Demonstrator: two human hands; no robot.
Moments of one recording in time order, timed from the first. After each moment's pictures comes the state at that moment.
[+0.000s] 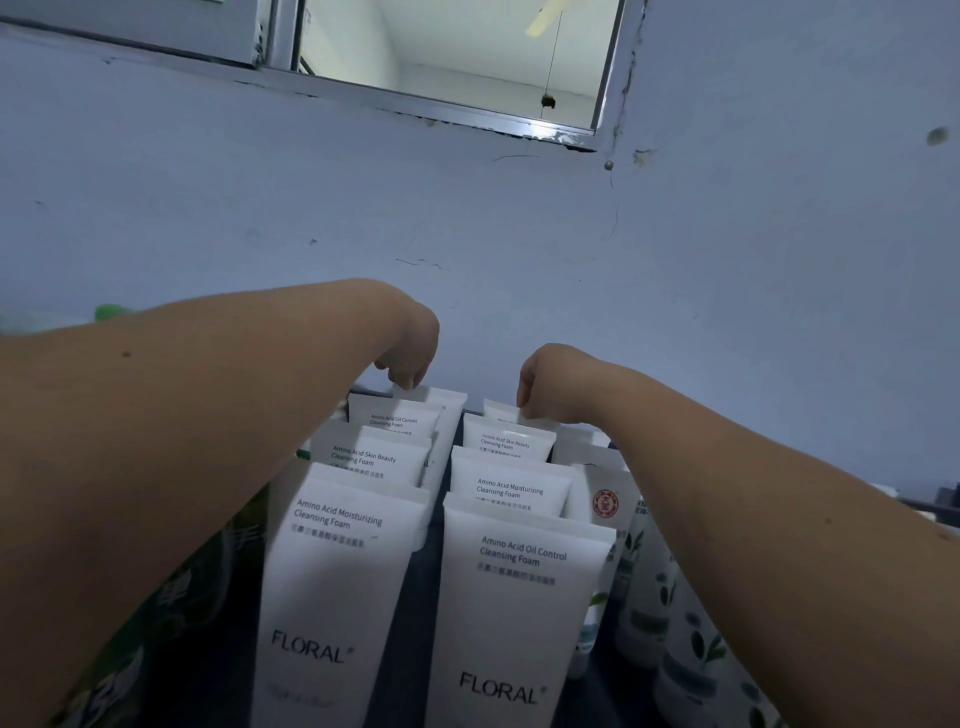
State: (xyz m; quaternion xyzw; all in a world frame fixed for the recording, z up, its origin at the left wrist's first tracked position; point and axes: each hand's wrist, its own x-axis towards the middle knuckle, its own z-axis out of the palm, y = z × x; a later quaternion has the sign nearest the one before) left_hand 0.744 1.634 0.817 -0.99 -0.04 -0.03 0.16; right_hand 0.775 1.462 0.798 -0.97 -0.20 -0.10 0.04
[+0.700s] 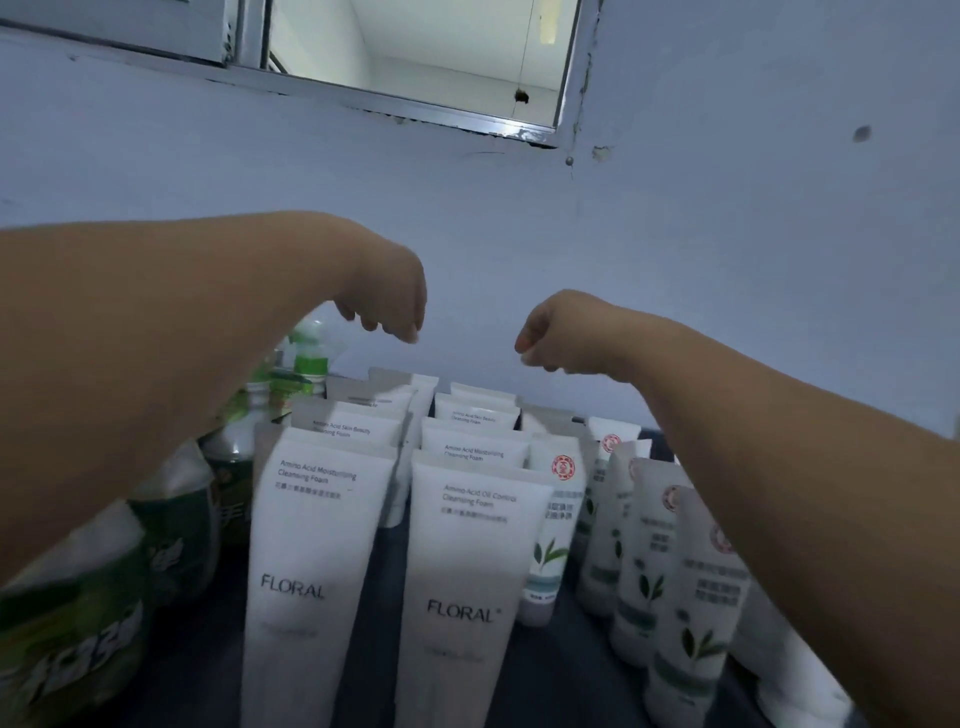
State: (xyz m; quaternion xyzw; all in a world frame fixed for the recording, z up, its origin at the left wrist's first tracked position) left_hand 0.679 1.616 0.843 -0.99 0.01 -0.11 -0.01; right_hand 0.724 1.422 0.826 -0.96 -0.22 -0.14 0.12
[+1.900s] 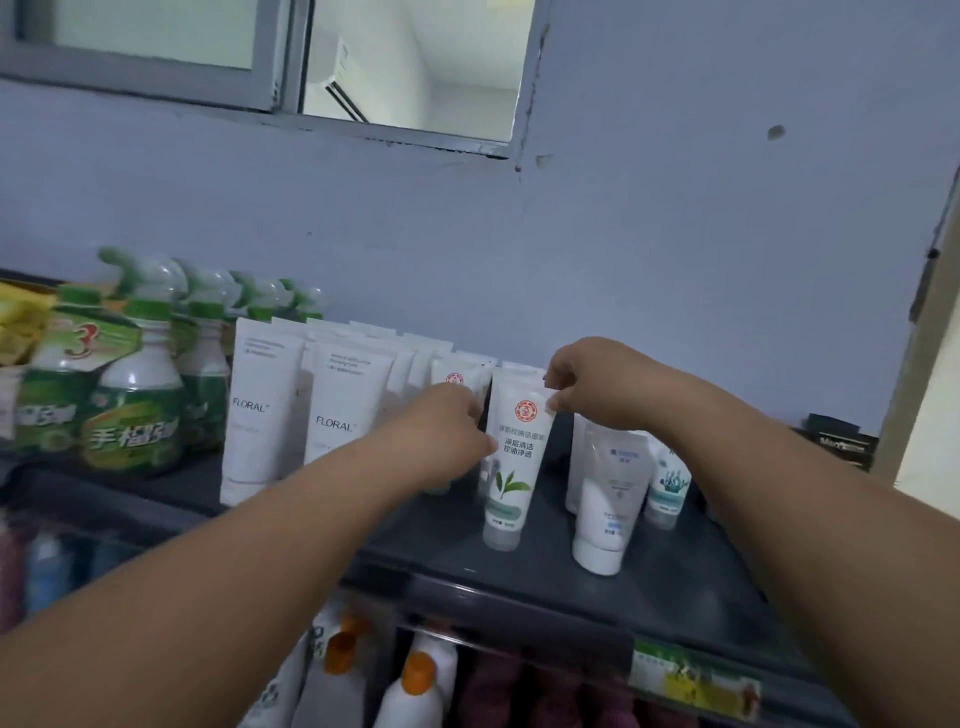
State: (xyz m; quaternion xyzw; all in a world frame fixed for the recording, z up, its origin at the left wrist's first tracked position) left_hand 0.551 1.401 0.698 -0.91 -0.06 -0.20 -0.35; right_hand 0.621 1.252 0.765 -0.95 -0.28 -0.15 0.05
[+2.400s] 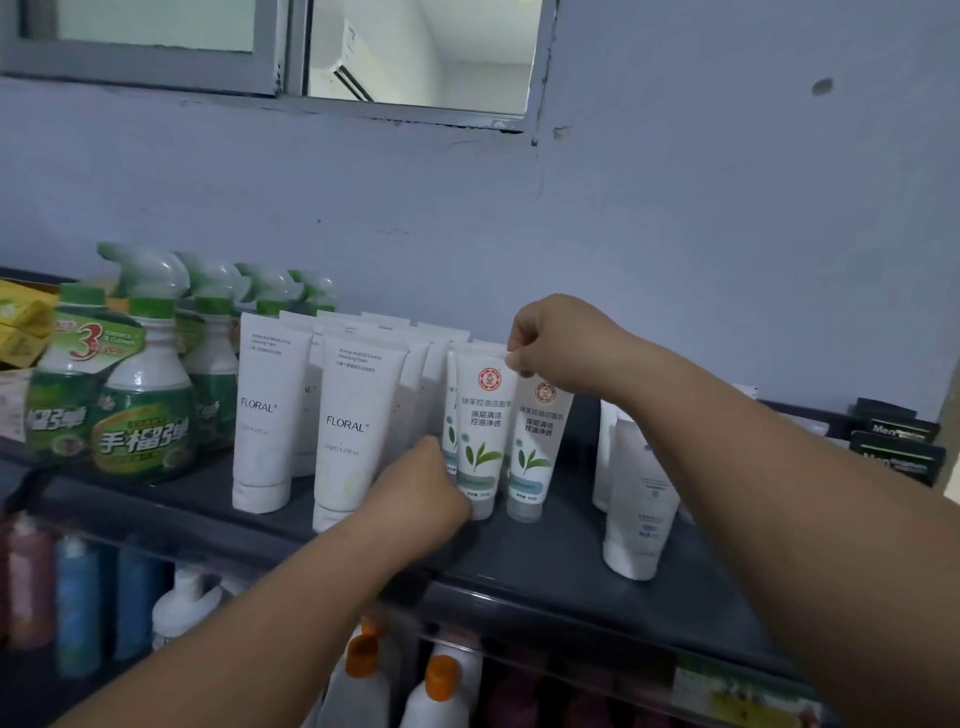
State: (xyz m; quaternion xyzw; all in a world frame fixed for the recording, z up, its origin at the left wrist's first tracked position) left_hand 0.574 1.426 0.635 -0.90 -0.14 -0.19 -0.38; right_hand 0.627 1.303 0.769 -0.92 -0.32 -0.16 0.17
